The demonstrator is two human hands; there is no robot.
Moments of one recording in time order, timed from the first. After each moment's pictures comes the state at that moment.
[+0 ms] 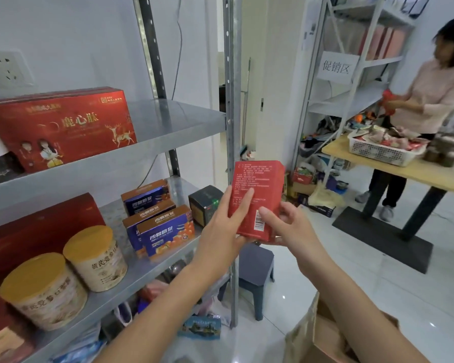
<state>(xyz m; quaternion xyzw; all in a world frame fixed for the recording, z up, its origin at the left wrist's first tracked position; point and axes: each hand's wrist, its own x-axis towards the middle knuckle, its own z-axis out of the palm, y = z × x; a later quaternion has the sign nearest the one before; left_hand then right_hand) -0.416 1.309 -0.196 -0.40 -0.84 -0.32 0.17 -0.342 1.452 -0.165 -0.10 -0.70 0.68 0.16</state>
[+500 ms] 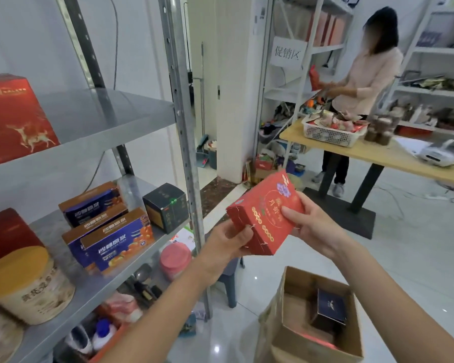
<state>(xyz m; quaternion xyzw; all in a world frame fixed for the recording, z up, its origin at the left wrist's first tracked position) -0.401 1.374 -0.216 -0.28 -0.52 -0.72 -0.36 -0.310 1.571 -0.189 -0.16 -0.60 0.77 0.10</state>
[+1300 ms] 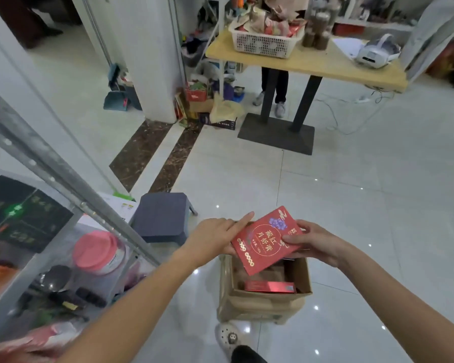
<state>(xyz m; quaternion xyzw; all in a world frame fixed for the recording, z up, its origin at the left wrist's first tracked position) -0.428 1.558 -0.374 -0.74 -0.67 -0.08 -0.03 -0.209 1.722 -0.360 -0.43 -0.53 0.73 -0.02</state>
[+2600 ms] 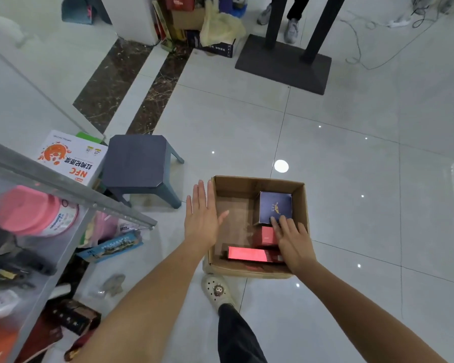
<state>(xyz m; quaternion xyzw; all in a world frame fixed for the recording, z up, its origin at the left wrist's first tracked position) -0.389 1.614 -0.611 -0.42 -0.89 0.00 -0.18 -0.175 1.724 -0.625 -0.28 -0.92 -0.04 -0.26</state>
